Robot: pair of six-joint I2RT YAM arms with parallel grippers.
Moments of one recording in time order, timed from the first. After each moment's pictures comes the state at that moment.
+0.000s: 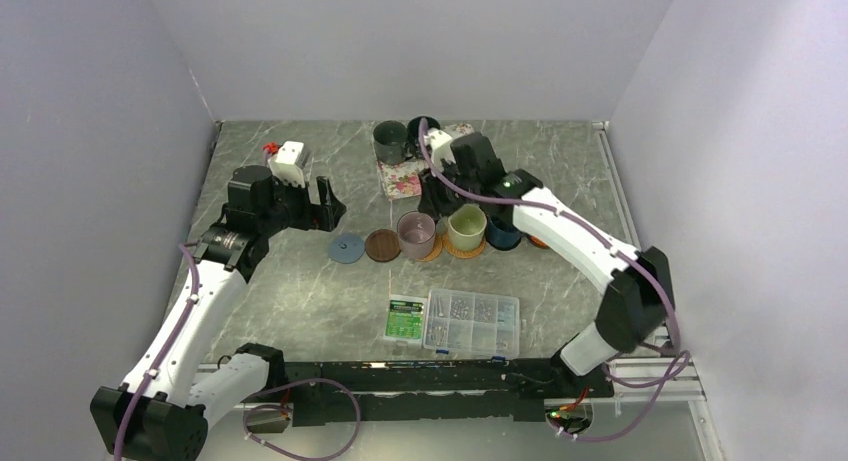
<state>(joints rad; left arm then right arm) -0.23 0.97 0.95 -0.43 0.23 -0.17 0.64 1.59 1.40 -0.47 -0.31 -0.01</state>
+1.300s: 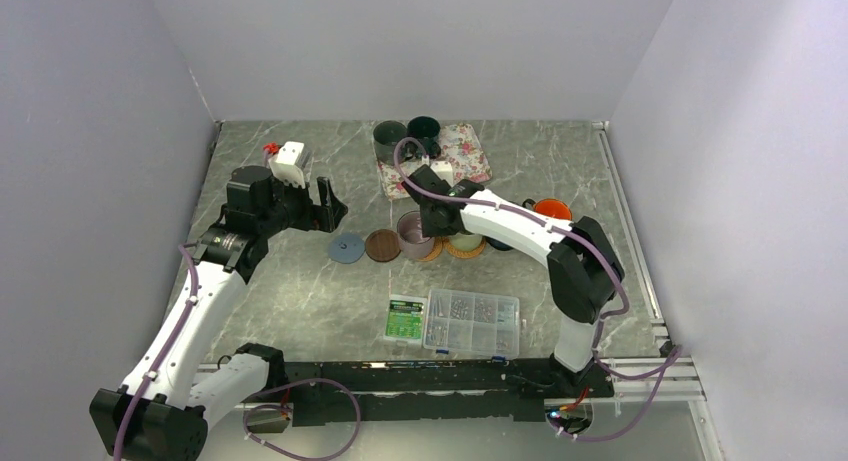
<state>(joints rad) -0.23 0.96 0.95 -0.43 0.26 -0.17 0.79 1.80 1.41 -0.68 0.34 0.61</state>
